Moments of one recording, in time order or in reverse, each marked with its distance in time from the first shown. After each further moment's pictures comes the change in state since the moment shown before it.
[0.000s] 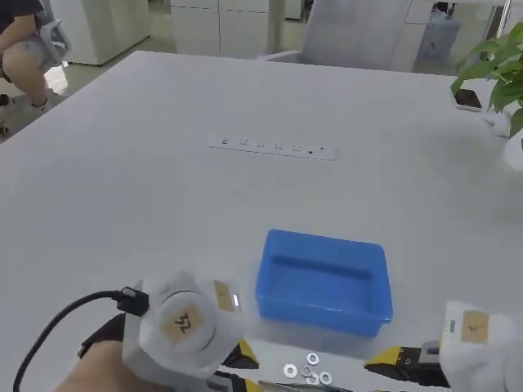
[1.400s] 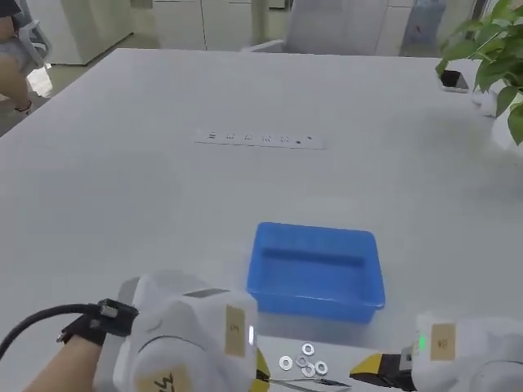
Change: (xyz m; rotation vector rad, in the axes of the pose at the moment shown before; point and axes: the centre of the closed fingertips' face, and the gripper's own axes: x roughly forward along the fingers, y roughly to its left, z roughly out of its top) left arm -0.037 -0.035 0.035 0.342 0.028 -0.002; right arm 0.008 0.020 -0.006 -0.043 0.000 0.030
